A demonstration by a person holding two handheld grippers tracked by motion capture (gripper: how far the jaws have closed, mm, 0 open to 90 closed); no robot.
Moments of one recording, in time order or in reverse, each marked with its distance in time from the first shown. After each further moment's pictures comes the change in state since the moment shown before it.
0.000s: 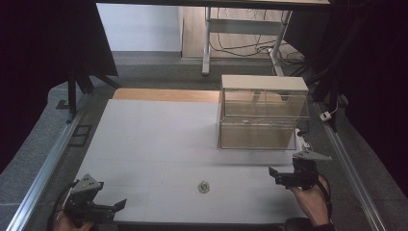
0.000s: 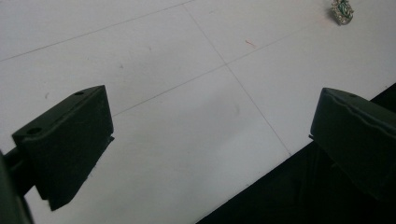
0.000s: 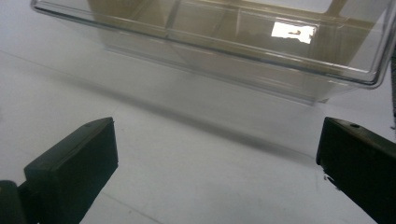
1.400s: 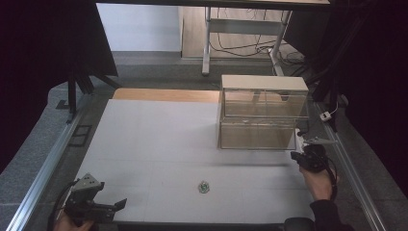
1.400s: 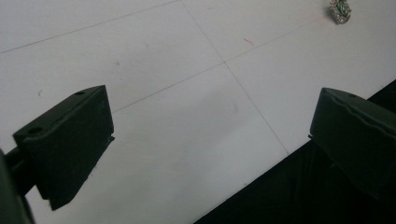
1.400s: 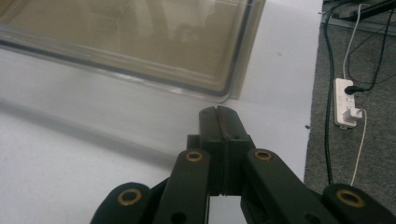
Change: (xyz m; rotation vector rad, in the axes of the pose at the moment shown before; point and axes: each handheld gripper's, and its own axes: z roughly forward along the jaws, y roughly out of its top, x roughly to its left) left arm 0.003 0.001 0.002 0.015 -0.023 -0.013; right arm -0.074 0.010 0.032 0.097 -0.079 0.038
